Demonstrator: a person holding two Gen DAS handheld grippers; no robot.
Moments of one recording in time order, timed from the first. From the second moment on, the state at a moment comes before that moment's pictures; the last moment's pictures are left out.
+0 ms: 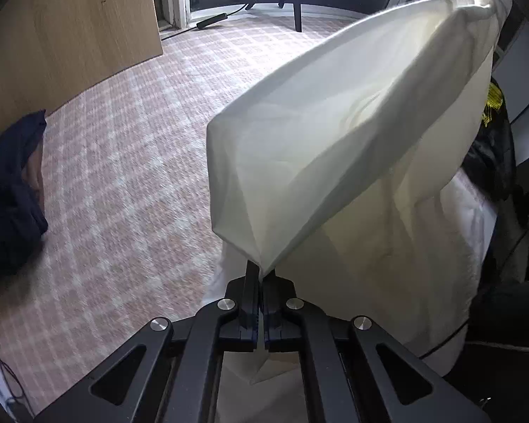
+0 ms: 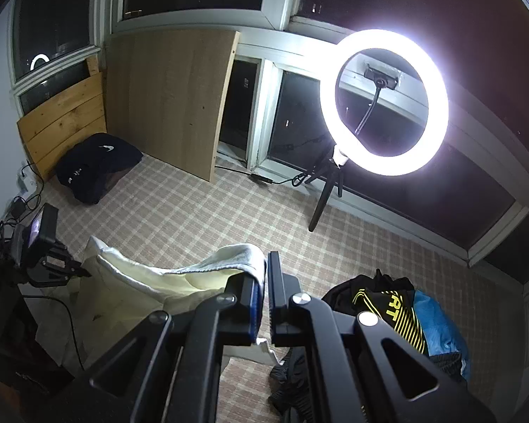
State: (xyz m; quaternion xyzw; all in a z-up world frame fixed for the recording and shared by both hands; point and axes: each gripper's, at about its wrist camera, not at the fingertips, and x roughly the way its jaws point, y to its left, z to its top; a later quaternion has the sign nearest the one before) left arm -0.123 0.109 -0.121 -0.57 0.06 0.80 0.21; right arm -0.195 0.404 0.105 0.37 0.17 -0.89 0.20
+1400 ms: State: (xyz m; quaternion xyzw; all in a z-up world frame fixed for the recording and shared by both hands) left arm 0.184 0.068 0.243 -0.24 0.18 0.94 0.14; right arm 0.094 0.358 0.422 0.09 0.17 -0.98 0.09
